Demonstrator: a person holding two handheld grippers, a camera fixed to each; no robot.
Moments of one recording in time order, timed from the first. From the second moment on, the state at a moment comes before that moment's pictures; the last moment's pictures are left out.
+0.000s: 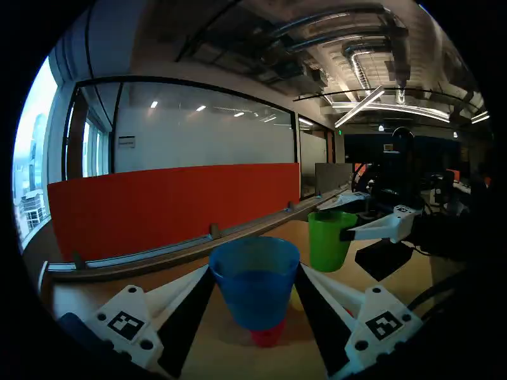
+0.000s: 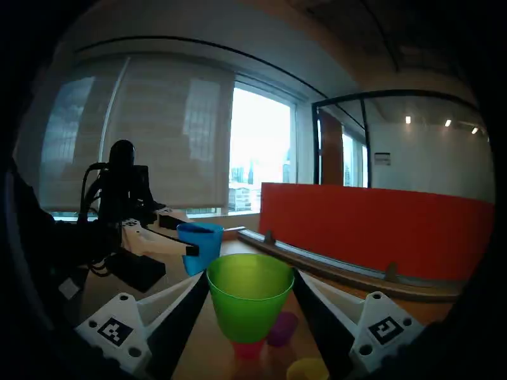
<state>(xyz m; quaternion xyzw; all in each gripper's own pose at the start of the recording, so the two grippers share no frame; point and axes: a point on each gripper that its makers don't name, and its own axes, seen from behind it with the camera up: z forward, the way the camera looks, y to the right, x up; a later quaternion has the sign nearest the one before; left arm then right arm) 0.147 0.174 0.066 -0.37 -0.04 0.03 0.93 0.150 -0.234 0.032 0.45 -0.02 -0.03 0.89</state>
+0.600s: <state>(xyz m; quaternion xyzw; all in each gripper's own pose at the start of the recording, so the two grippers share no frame) 0.171 0.173 0.064 -0.37 -0.02 0.05 0.93 0.131 -0.242 0.023 0.46 -0.04 -0.04 0.89</state>
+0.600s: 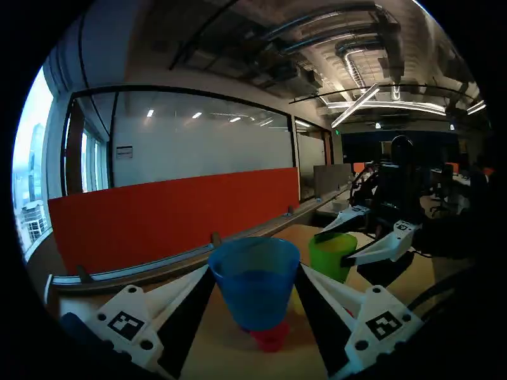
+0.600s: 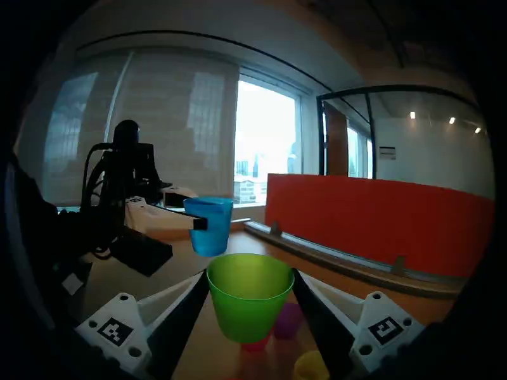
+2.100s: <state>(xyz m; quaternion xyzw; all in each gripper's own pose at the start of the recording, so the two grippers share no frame) 0.203 0.179 0.065 -0.34 0.04 0.21 0.92 0.097 -0.283 -0.010 0.51 -0.06 -0.04 0.86</state>
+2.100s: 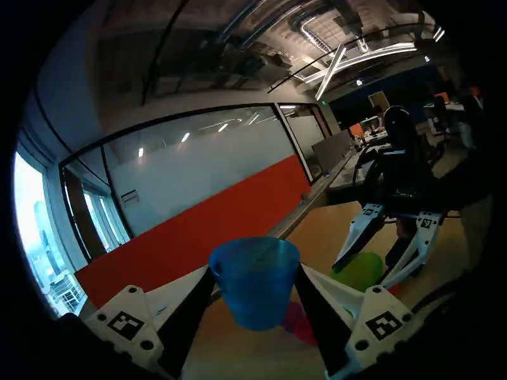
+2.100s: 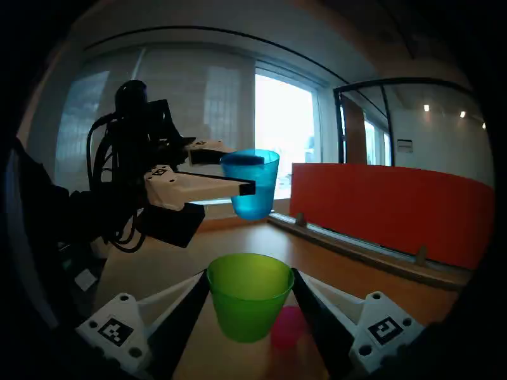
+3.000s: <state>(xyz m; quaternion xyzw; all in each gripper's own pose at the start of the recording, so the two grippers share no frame) 0.216 0.189 0.060 -0.33 0.09 0.30 0.89 0.086 -0.293 -0.017 0.52 -0.06 -0.04 0.85</state>
